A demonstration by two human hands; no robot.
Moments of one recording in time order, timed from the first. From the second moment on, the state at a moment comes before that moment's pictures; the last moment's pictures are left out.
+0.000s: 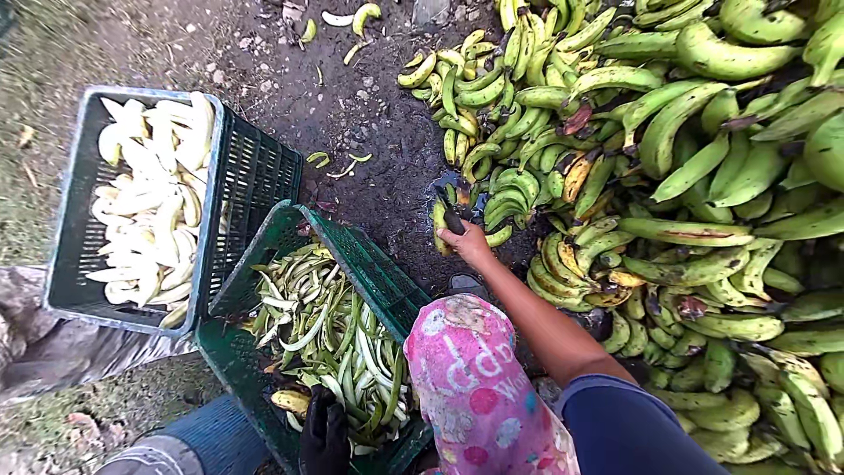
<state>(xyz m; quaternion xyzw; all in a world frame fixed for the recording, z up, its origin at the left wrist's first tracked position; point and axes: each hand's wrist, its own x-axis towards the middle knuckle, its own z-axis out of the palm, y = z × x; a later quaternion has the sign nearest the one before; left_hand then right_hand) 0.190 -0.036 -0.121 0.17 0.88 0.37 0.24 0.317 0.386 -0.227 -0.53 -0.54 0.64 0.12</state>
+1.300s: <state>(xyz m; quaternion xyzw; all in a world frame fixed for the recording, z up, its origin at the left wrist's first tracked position) 0.167 0.004 -0.209 0.38 0.92 0.09 0.07 0.323 0.453 -0.330 -0.66 -0.44 0.60 0.12</state>
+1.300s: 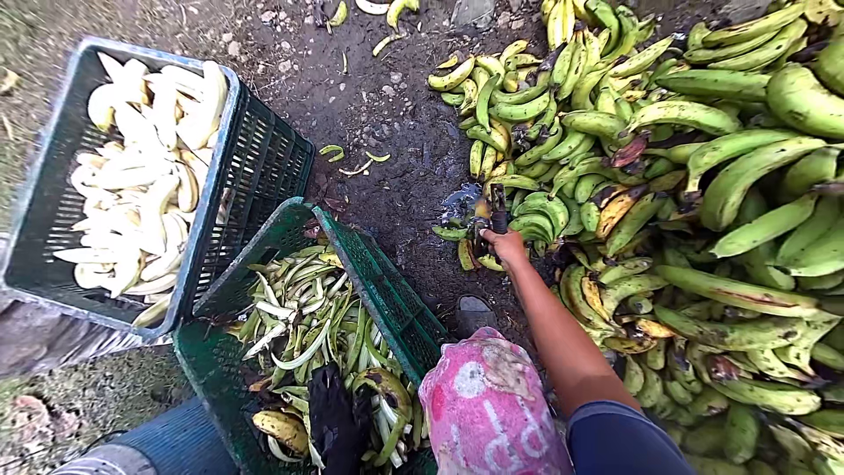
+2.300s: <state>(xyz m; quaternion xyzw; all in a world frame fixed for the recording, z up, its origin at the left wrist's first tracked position) 0.210 -0.001 -0.204 0.39 0.92 0.00 0.05 0.277 0.451 -0.379 -0.59 -0.67 0.38 -0.25</state>
